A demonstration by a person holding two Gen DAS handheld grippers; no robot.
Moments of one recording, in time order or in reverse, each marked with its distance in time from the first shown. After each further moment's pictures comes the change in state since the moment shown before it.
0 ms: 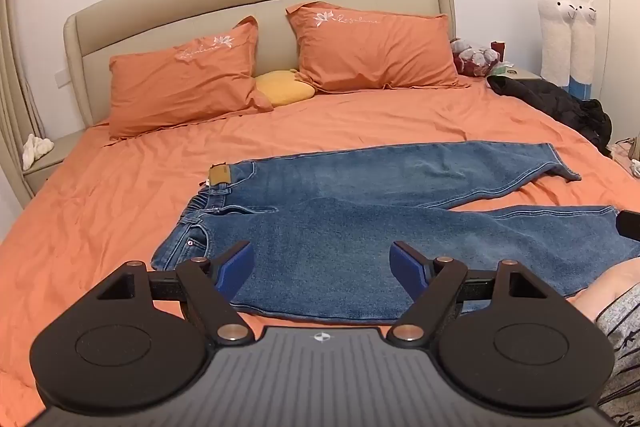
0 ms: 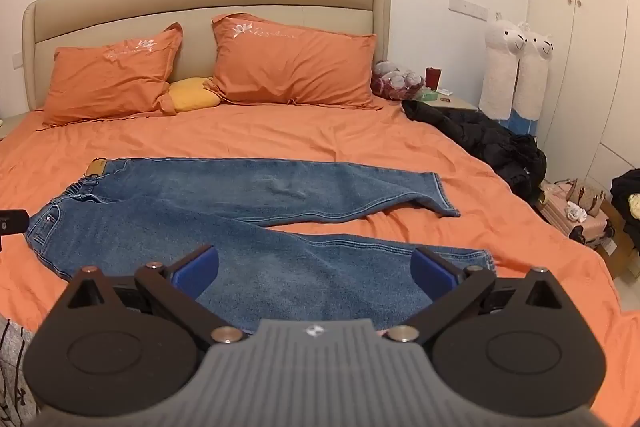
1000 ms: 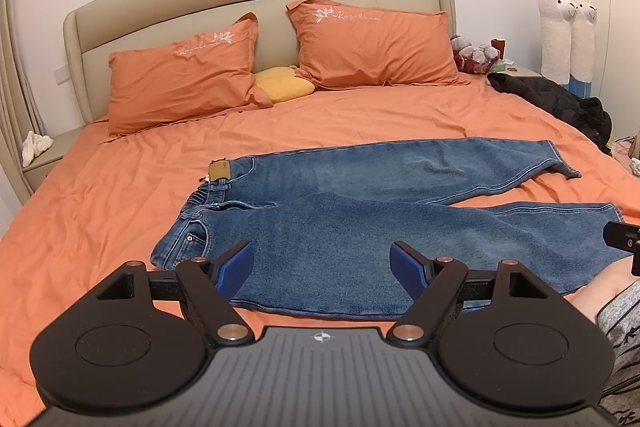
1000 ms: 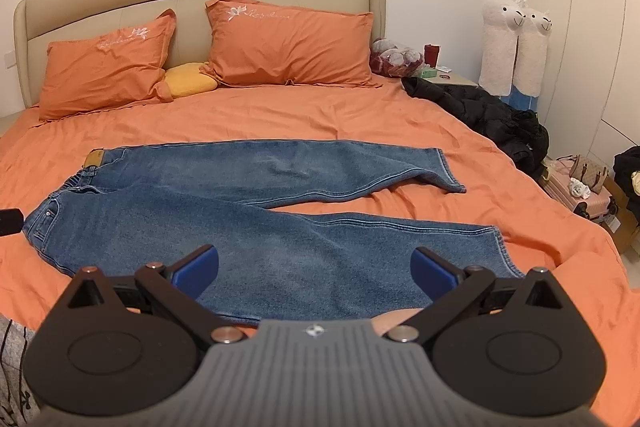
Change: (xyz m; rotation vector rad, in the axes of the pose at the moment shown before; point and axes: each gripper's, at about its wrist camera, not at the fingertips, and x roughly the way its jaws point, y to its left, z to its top) left arm 0.005 -0.003 -0.007 0.001 -0.006 -0.001; right arm 0.001 0.001 -0.002 0.044 0.077 0.009
